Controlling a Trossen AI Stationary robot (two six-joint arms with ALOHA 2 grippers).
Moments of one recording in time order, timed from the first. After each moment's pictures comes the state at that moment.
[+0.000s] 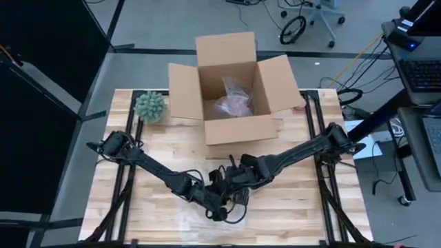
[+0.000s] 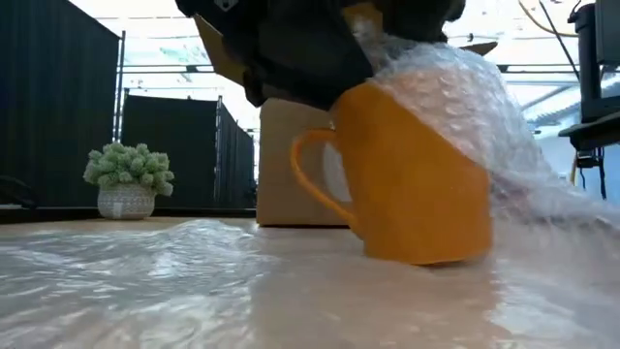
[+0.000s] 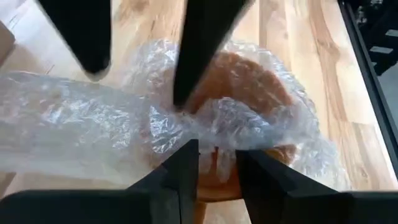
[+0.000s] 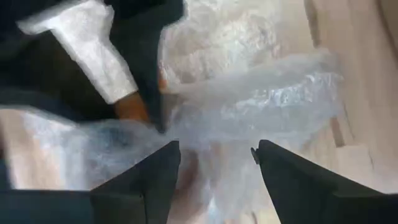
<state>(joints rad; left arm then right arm) -0.46 1.97 1.26 -0.10 -0.38 -0.46 0.37 1.91 1.63 -0.95 0.14 0.58</state>
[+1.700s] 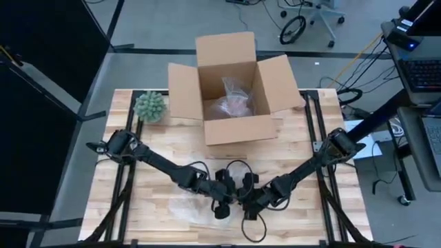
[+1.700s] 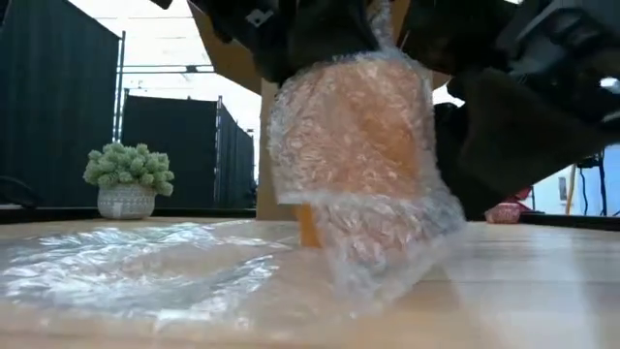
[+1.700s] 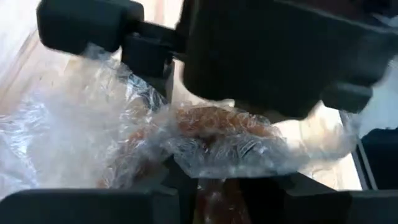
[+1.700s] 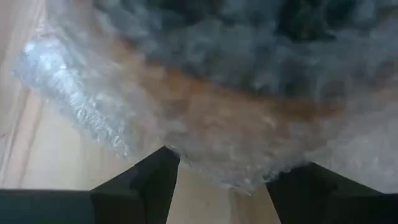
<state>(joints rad) -0.40 1.99 1.27 -0.03 -0.13 -0.44 0.53 1.88 1.03 -0.14 0.37 0.53</state>
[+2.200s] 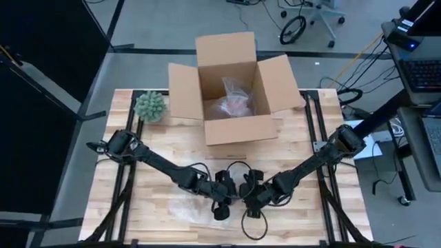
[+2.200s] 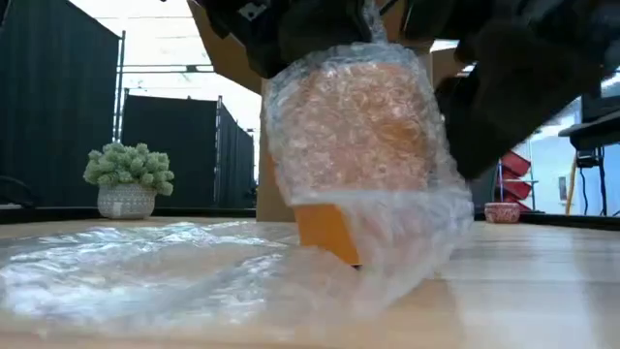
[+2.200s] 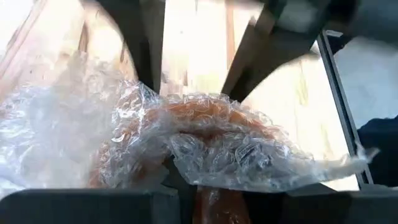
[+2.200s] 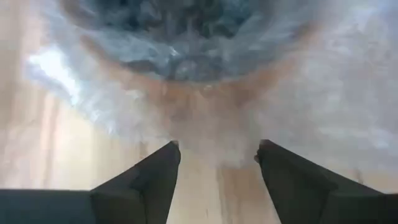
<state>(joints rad) -0.41 1.97 1.30 -0.08 -0.12 -0.44 0.55 1.76 1.13 -0.45 0.28 0.62</state>
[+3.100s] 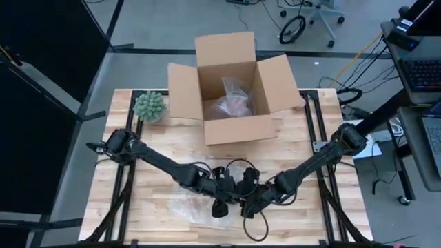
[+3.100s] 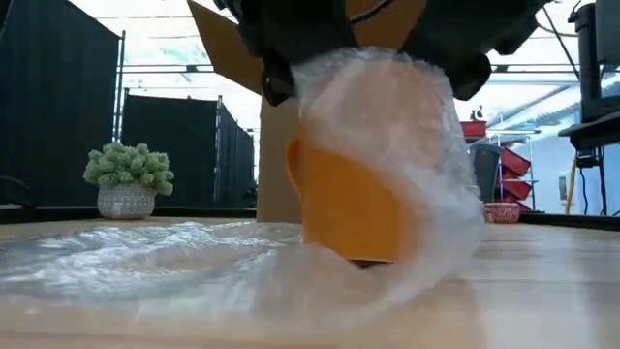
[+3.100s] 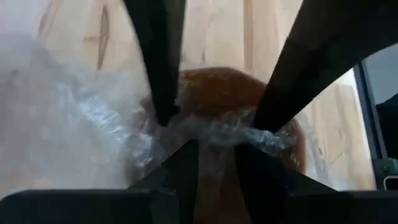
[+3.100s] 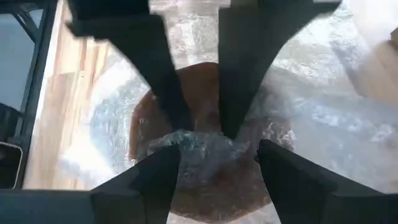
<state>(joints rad) -0.39 1.92 1.44 -0.39 -0.13 -0.42 0.54 1.76 1.14 -0.28 0.42 0.60</state>
